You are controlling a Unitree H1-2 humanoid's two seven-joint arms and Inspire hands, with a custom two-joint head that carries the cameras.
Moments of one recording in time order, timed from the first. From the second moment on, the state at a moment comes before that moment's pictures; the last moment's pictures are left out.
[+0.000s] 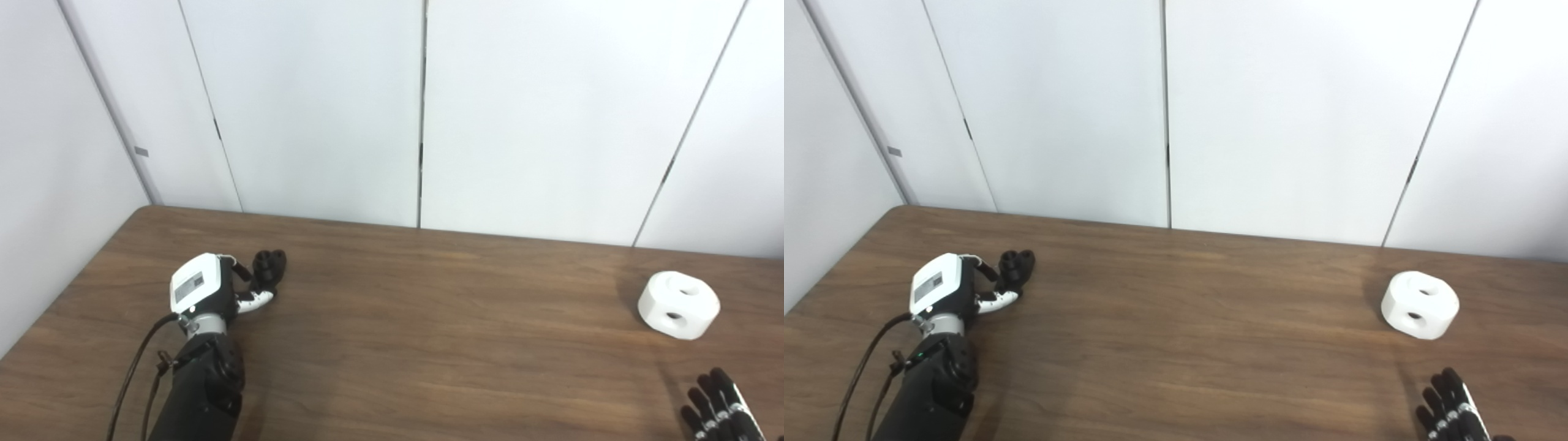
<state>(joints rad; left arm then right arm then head) -0.31 0.32 0.05 0.20 0.87 0.47 0.09 0.25 -0.21 -0.17 -0.18 0.40 -0.05 0.25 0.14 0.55</state>
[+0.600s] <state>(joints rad) -0.31 0.34 0.02 0.20 0.77 0.46 0.13 0.25 -0.21 -0.17 -0.18 0.40 -0.05 0.25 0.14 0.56</state>
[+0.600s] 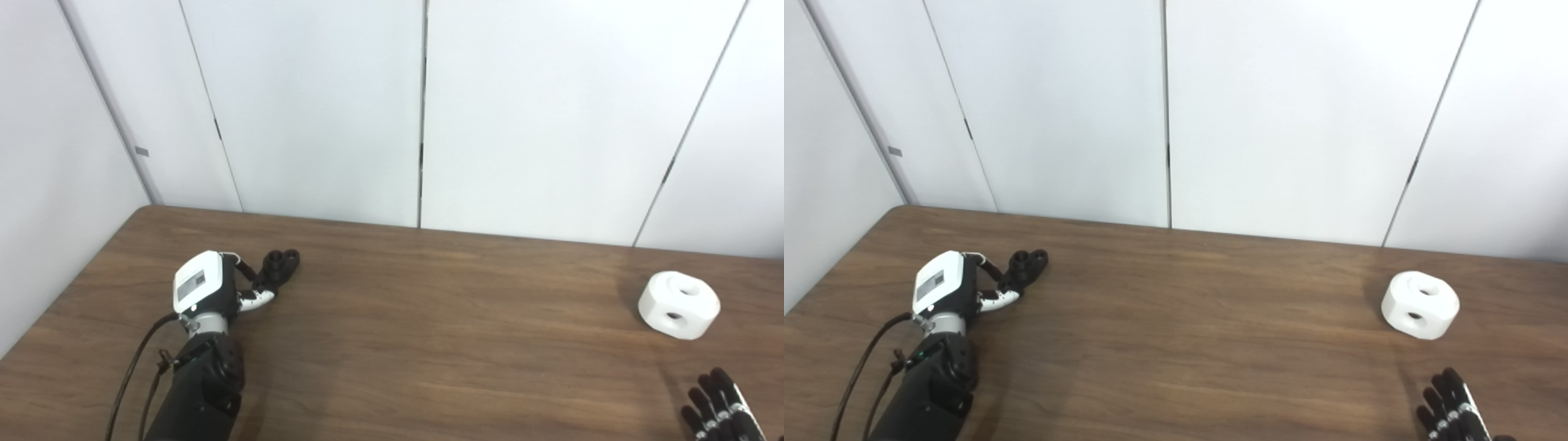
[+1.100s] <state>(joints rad) -0.26 0.34 -0.04 0.10 0.69 0.45 0.09 0.25 -0.21 -0.17 -0.18 0.38 -0.05 0.24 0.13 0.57</state>
